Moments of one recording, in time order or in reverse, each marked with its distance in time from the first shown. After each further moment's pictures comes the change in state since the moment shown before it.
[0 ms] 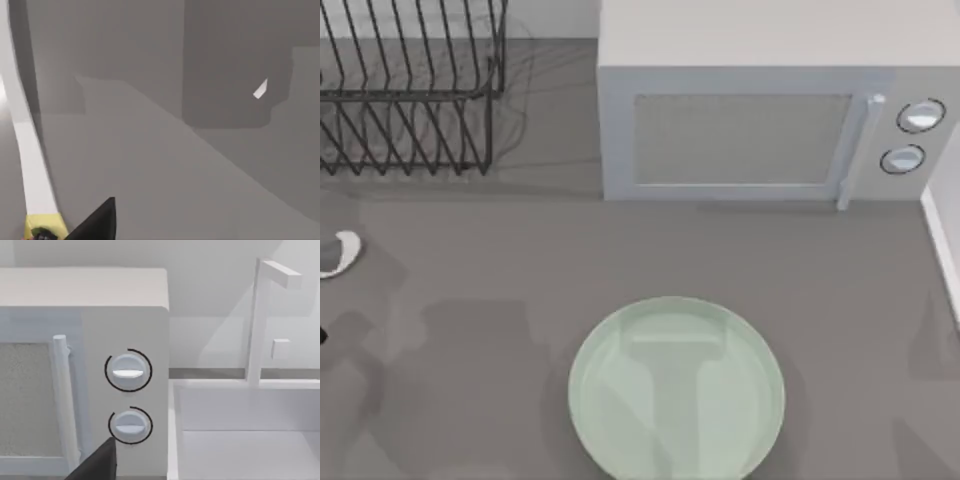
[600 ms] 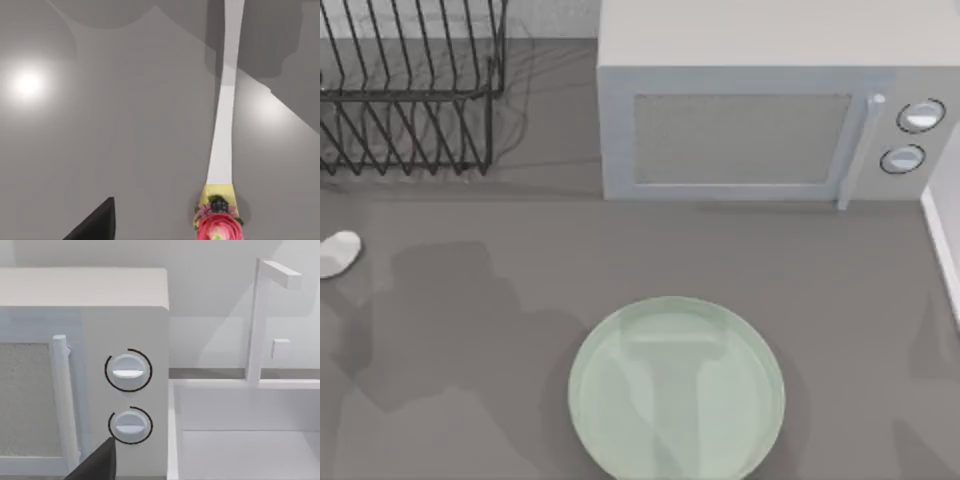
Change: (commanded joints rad) left arm 0.110 0.209 0.385 -0.161 -0.019 0.090; right arm 0.000 0.000 0.000 0.000 0.000 0.000
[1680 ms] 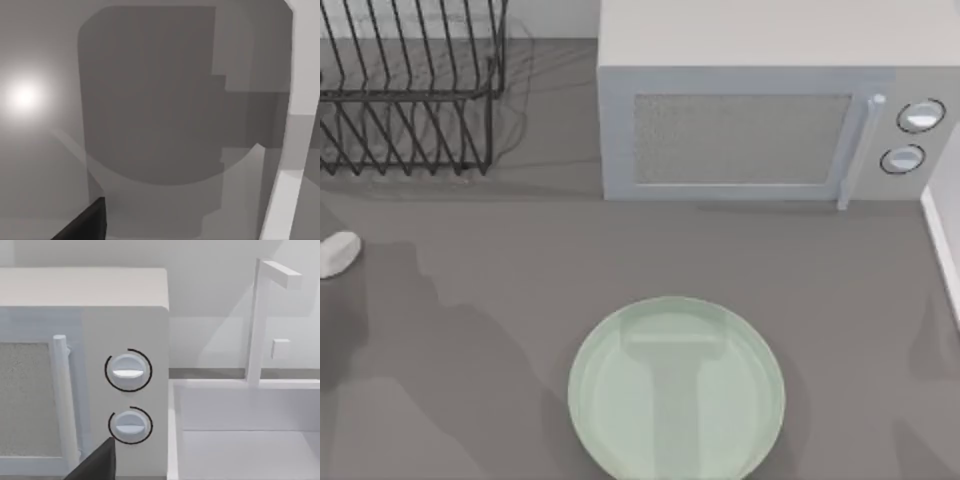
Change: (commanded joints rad) left arm 0.004 0.156 -0.212 0.368 0.001 0.006; right arm 0.000 0.000 0.000 0.000 0.000 0.000
